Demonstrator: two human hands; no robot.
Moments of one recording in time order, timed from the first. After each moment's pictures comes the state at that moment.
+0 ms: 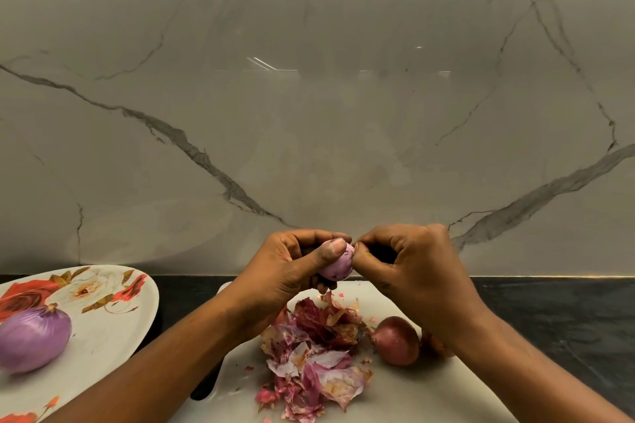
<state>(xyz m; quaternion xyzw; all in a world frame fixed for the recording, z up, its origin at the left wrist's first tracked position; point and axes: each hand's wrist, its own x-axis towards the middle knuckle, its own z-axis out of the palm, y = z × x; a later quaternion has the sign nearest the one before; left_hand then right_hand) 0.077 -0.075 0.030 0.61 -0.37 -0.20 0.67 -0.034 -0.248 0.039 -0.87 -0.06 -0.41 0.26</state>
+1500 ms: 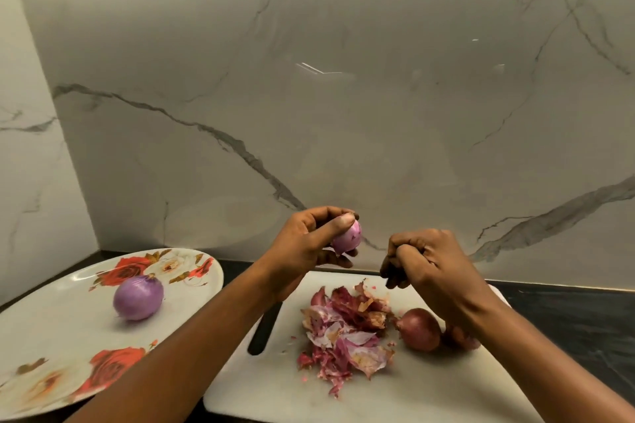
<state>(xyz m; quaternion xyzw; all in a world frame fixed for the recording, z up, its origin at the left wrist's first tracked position) 0.071 -0.057 0.056 0.64 -0.32 -0.14 0.69 -0.041 -0.243 0.050 -0.88 -0.05 -0.25 0.40</state>
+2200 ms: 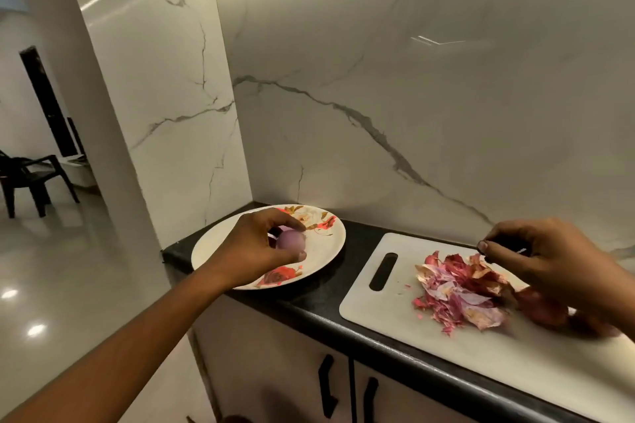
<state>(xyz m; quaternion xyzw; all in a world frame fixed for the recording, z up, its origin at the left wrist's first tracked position) 0.031 0.183 0.034 0.90 -0.20 0.17 0.34 -0.043 -0.238 0.045 -0.92 -0.14 -0.22 0.28</state>
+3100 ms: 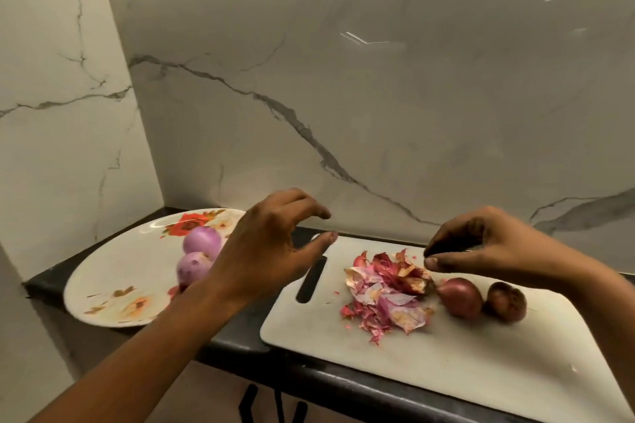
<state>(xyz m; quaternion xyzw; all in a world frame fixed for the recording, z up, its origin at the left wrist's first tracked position) 0.036 0.047 0.044 0.81 -0.41 0.31 0.28 -0.056 -0.271 0.072 -0.92 -0.12 -0.04 0.36</state>
